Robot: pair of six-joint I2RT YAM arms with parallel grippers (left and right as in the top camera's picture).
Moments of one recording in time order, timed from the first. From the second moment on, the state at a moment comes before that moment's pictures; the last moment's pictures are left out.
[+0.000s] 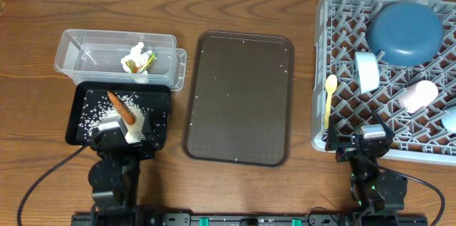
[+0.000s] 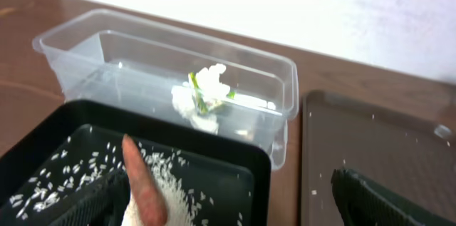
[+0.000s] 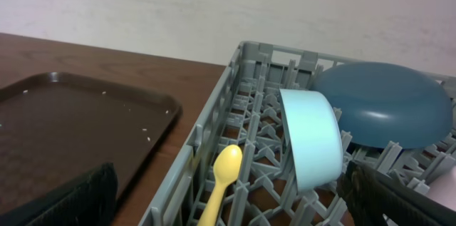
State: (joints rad) left arm 0.08 0.16 0.25 -0.33 0.00 -0.20; right arm 0.02 0.01 0.01 -0.06 -0.08 -0.09
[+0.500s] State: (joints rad) left arm 0.07 0.01 0.01 0.05 -0.05 -0.20; right arm 0.02 0.01 0.01 -0.06 -0.08 -0.09
